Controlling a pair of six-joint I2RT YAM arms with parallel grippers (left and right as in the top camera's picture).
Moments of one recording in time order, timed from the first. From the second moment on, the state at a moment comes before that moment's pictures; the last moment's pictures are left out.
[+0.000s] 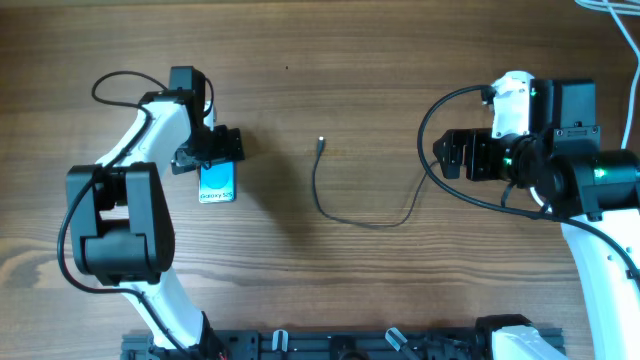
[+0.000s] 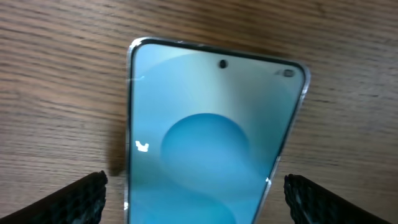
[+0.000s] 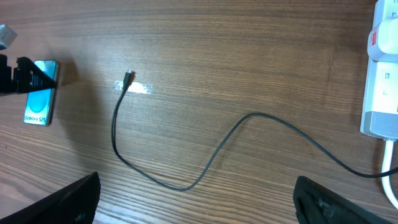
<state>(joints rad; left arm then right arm) 0.01 1.97 1.30 -0.83 0.03 -0.18 0.08 1.22 1.30 -1.09 -0.24 0.05</state>
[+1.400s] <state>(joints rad) -0.02 1.97 1.24 -0.77 -0.01 -0.06 0.08 1.31 1.30 -1.08 -0.24 0.05</state>
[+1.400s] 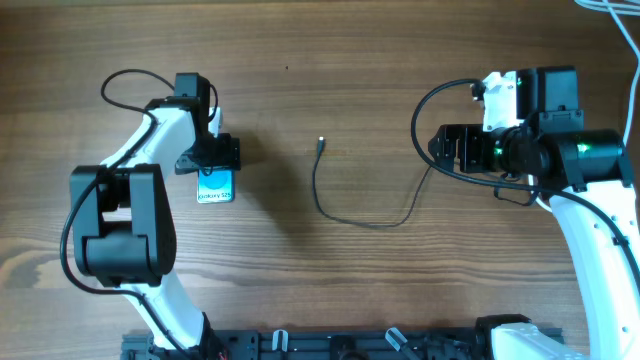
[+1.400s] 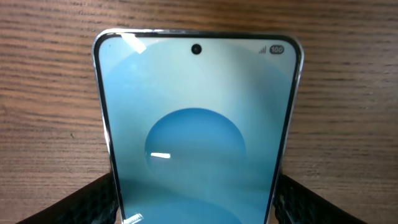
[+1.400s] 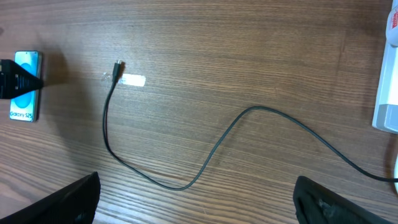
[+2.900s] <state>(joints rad) -0.04 1.92 1.37 -0.94 0.13 -0.31 0.08 1.31 1.30 -1.06 -0.25 0.07</state>
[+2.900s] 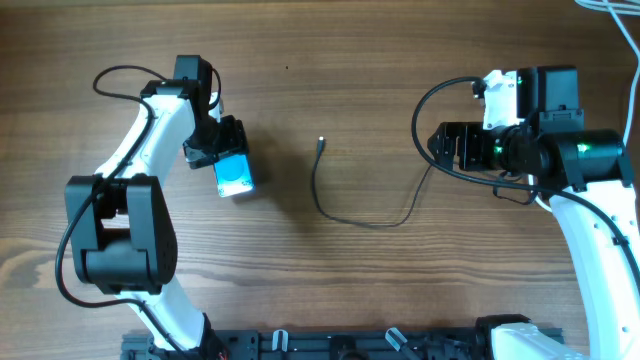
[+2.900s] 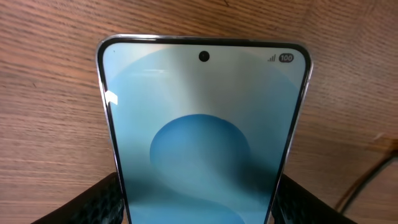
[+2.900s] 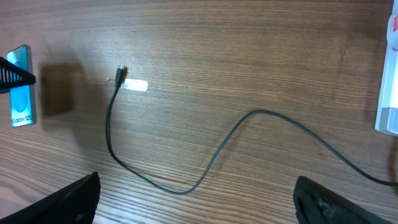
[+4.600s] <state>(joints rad) -0.02 1.85 1.37 -0.80 1.32 -1.09 0.08 1.31 1.30 -1.05 -0.30 0.12</state>
